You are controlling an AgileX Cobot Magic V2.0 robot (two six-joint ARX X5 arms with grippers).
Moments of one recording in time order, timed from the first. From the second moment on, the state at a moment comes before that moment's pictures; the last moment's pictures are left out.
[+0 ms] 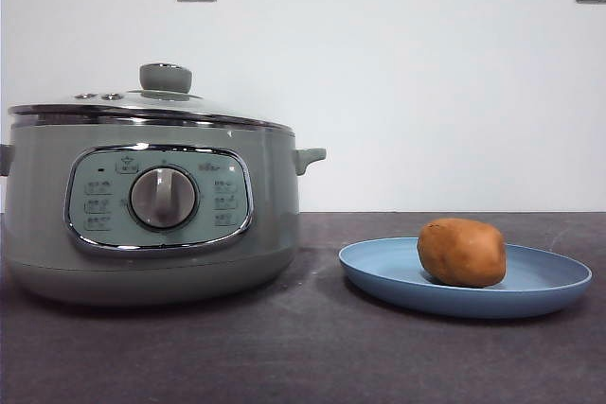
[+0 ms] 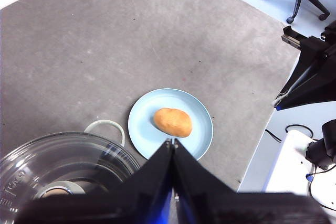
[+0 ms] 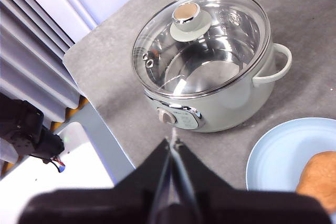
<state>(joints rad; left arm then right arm) -0.45 1.55 2.18 -1.34 0.47 0.20 0.40 1.00 1.21 -0.84 -0.62 -0.06</state>
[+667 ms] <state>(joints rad) -0.45 1.54 2.18 -1.34 0.43 0.20 0.40 1.00 1.21 -0.84 -0.62 -0.06</state>
